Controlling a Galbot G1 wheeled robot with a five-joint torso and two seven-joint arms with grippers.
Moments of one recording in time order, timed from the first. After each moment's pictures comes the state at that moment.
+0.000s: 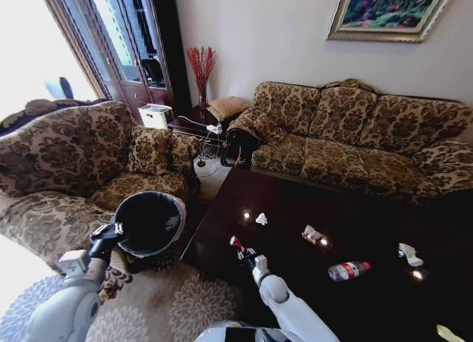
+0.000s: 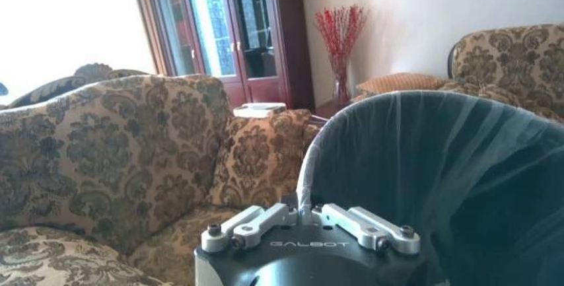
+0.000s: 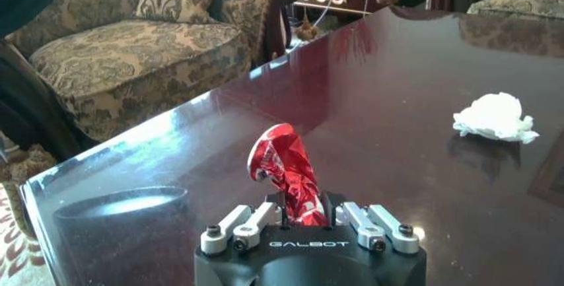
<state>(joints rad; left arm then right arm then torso) 1.74 -1.27 -1.04 -2.27 -0.40 0.27 -0.03 -1.13 1.31 -0.06 1.34 0.30 -0.10 0.04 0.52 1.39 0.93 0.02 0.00</state>
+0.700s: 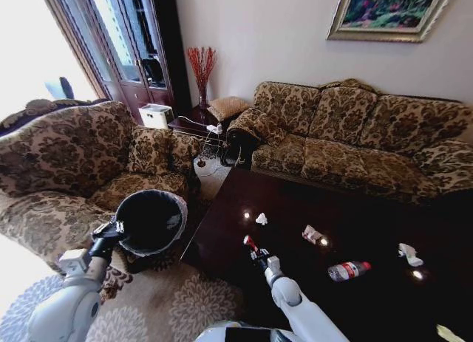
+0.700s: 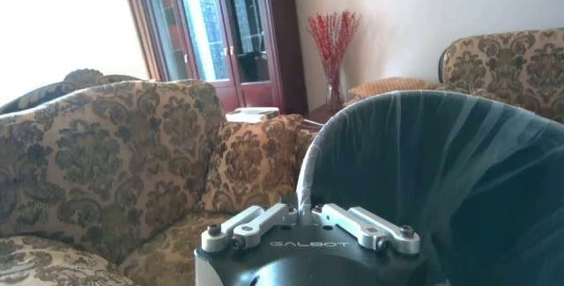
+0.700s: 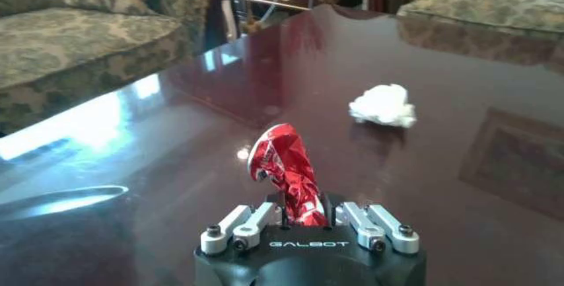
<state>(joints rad) 1.74 -1.27 -1.03 -2.29 -0.40 0.27 -0.03 -1.20 1.26 0.06 1.40 0.29 -0.10 0.09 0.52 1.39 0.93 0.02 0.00</state>
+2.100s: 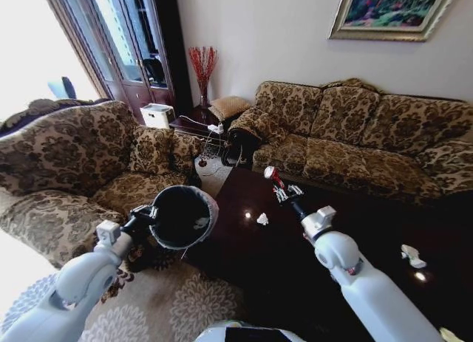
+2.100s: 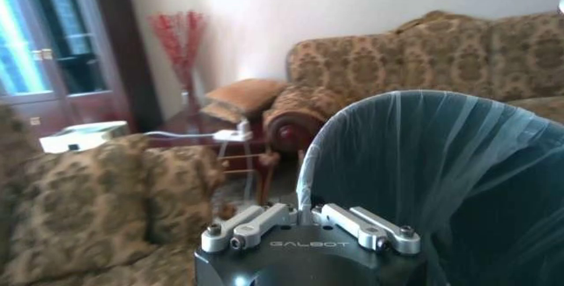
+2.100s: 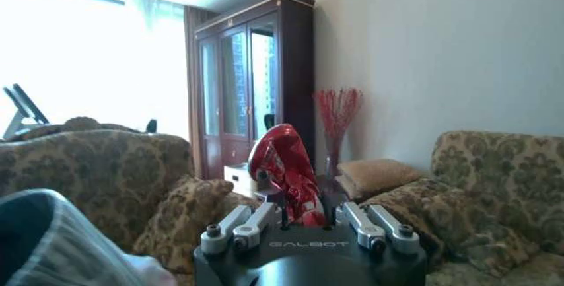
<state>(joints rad) 1.51 -0.79 -0.73 -2.21 -0.65 0.34 0.00 -1.11 0.85 0.30 2.20 0.72 -0.23 0.08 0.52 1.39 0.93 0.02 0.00</state>
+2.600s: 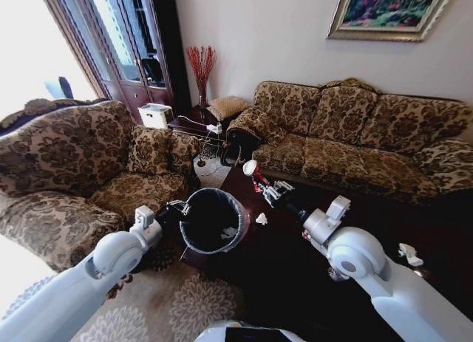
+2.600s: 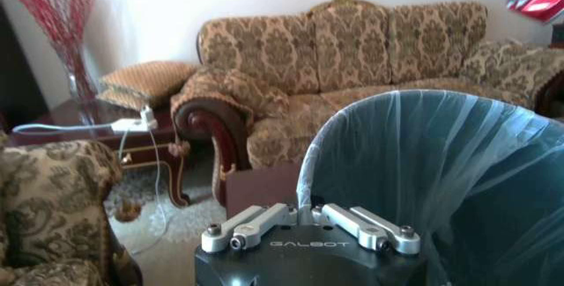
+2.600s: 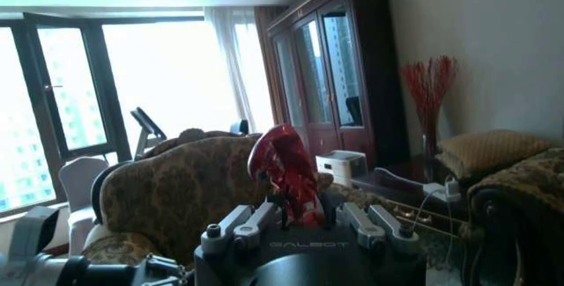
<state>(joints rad) 1.26 -0.65 -0.38 -2.15 -0.73 0.35 0.00 -0.99 0.72 0.13 2.34 1.01 -0.27 0.10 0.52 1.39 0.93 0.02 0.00</state>
